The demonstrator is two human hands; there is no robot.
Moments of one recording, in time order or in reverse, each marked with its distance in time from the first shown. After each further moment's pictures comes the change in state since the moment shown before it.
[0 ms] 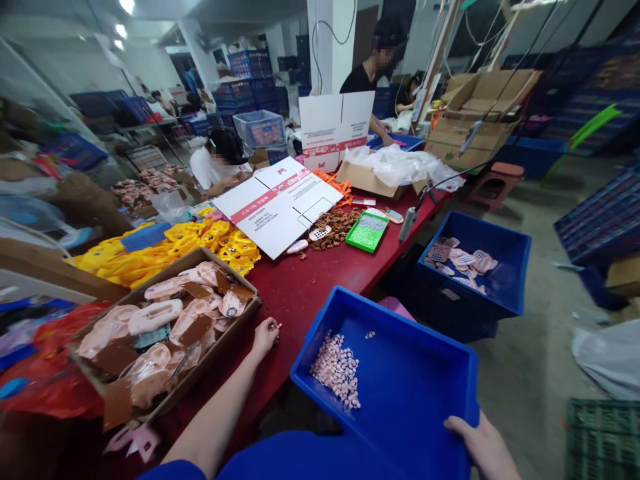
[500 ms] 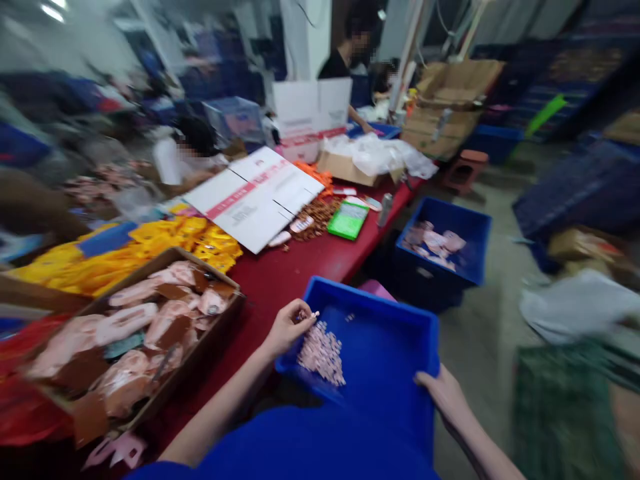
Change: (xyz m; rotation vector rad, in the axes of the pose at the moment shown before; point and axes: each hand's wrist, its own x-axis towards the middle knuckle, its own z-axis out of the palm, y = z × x) left_hand -0.084 0.130 0.036 -0.132 -0.341 0.499; right_hand -0.017 -0.031 0.012 -0.026 0.022 -0.111
